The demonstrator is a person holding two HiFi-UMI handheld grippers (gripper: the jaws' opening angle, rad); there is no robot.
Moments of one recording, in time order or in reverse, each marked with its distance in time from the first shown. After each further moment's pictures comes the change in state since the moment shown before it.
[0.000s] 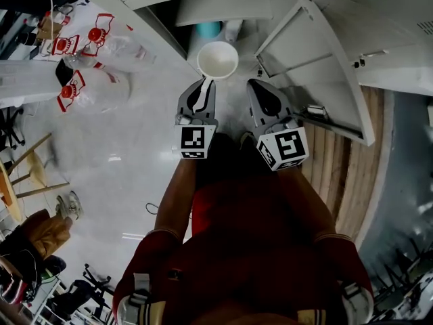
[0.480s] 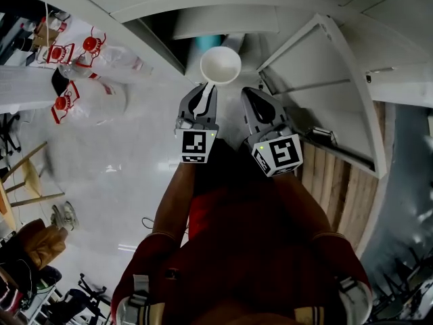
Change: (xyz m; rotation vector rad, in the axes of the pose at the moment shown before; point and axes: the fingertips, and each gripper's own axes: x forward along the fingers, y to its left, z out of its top) left arm 0.052 0.016 -0.031 0.035 -0.015 -0.016; right arm 0.047 -0.016 -0.037 -0.025 -0.037 0.034
